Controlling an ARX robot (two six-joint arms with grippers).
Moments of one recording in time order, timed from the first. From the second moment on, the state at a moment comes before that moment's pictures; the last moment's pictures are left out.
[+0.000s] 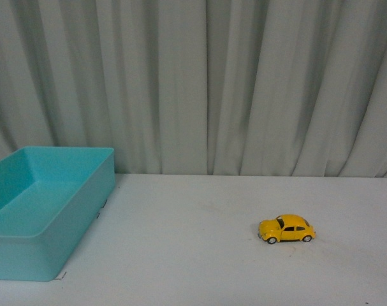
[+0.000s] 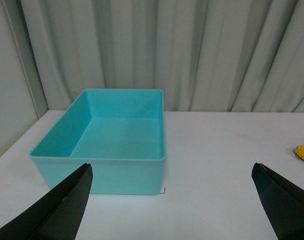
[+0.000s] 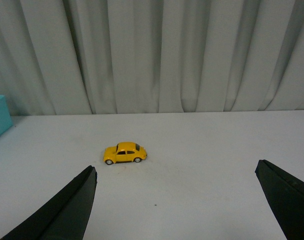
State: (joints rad) left arm 0.00 0.01 0.01 0.00 0.00 0.00; right arm 0.00 0.00 0.01 0.00 0.00 0.00
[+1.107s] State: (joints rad) left arm 0.00 0.01 0.01 0.00 0.00 0.00; right arm 0.00 0.00 0.01 0.00 0.00 0.00
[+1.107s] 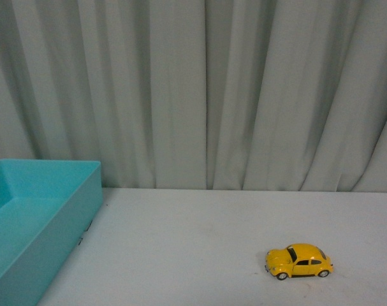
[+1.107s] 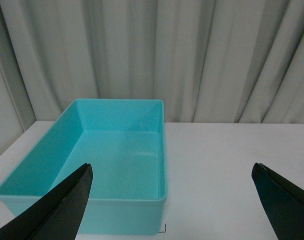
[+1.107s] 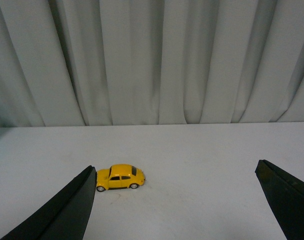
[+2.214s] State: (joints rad) left arm 0.00 0.01 0.01 0.00 0.00 0.00; right arm -0.13 0.10 0.02 0.04 -0.26 0.07
